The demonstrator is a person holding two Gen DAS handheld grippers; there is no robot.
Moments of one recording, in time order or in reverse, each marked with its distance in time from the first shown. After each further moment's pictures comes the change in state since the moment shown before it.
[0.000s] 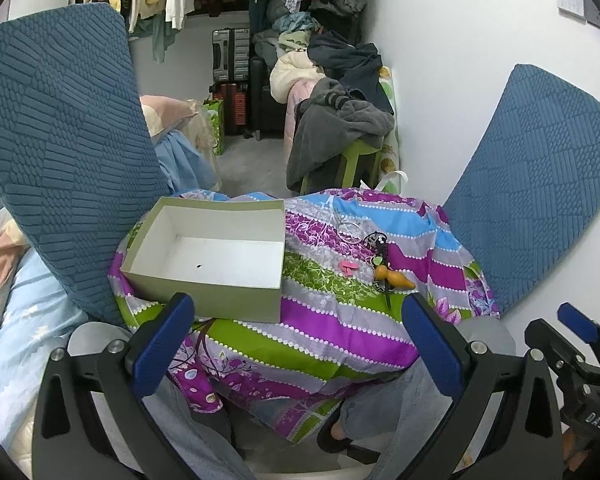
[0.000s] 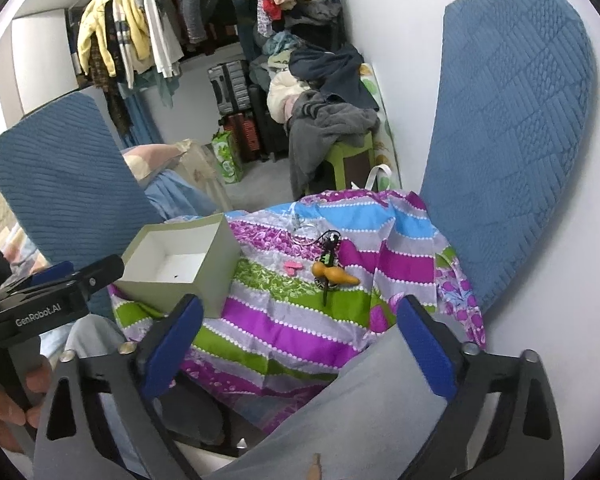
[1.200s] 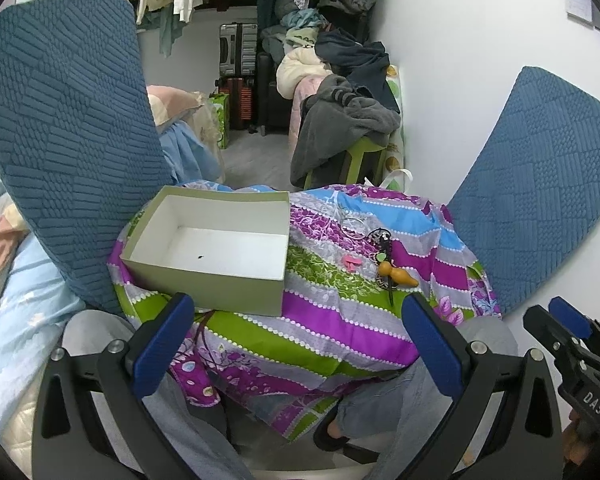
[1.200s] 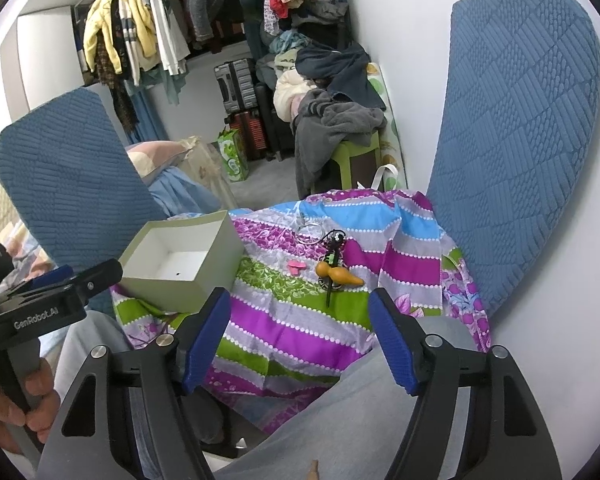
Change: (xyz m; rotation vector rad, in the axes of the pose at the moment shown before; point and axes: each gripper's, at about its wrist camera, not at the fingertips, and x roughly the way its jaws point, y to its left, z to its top) left arm 0.007 0.008 -0.007 -0.036 0.011 -0.003; right arm 0.006 0.003 -0.001 -0.015 -0.002 0.013
